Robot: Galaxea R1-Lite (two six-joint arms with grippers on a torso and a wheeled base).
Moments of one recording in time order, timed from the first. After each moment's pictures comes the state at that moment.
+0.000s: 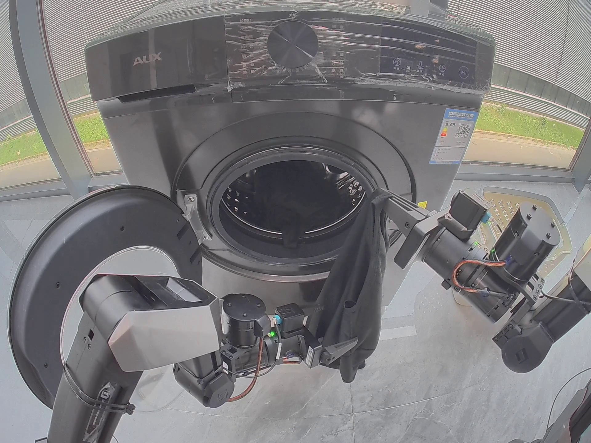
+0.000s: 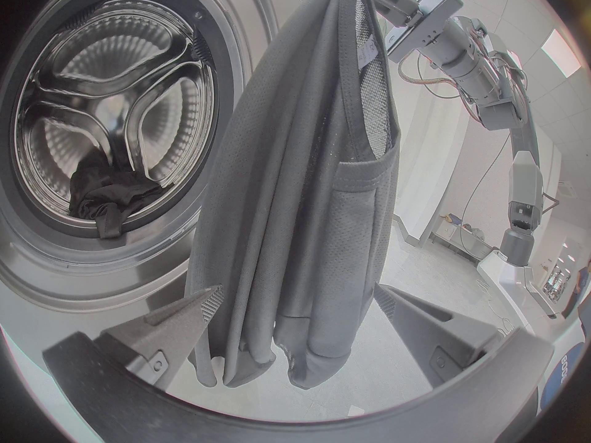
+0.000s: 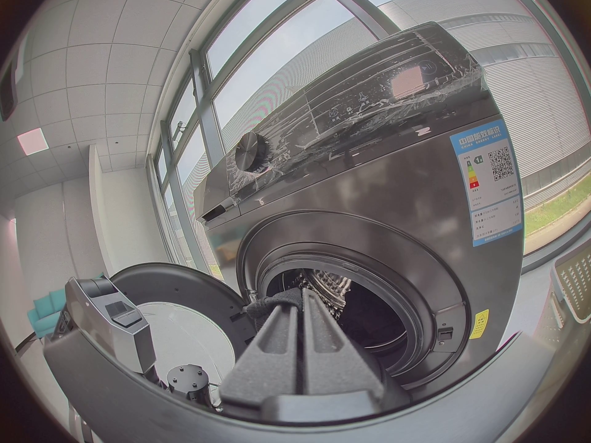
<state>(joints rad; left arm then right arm) -0.64 2.52 -0.83 -1.51 -0.41 0.02 0.61 1.87 -0.57 -1.55 0.06 0.17</state>
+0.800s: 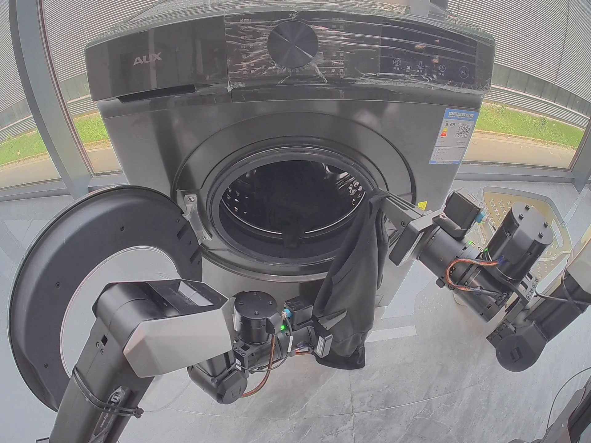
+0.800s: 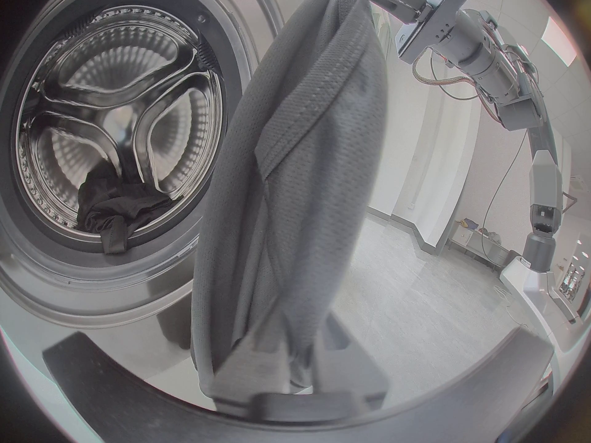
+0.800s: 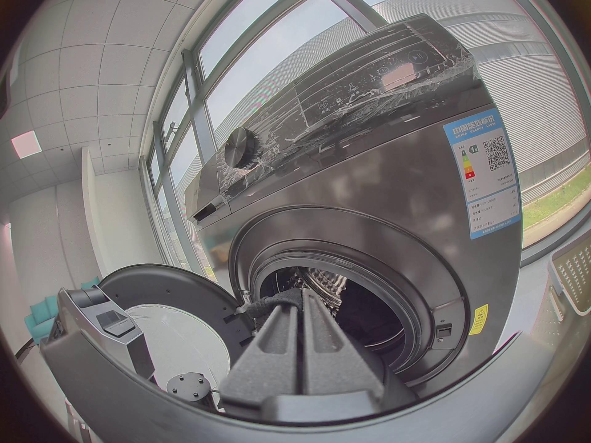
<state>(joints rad) -0.66 2.57 -0.94 -1.51 -0.32 0.01 0.61 1.89 -0.59 -1.55 0.02 0.19</state>
